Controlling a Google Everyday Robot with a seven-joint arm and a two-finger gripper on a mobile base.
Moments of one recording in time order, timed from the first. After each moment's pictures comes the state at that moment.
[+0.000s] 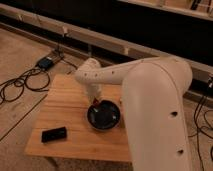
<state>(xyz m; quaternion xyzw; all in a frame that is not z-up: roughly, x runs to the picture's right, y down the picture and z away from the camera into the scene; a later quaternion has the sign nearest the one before) -0.038 0.086 0.838 -0.21 0.23 0.60 0.74</state>
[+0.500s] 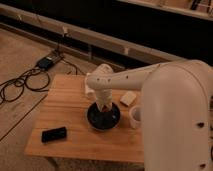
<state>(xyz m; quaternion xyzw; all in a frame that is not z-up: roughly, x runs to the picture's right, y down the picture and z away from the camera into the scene) 0.005 0.128 0.820 -0.23 0.25 0.62 0.71</state>
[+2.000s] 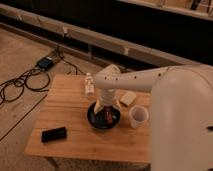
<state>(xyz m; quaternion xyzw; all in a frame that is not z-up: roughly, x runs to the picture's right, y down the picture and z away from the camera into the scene) 0.017 0.135 0.817 -0.27 0.25 0.62 0.69</state>
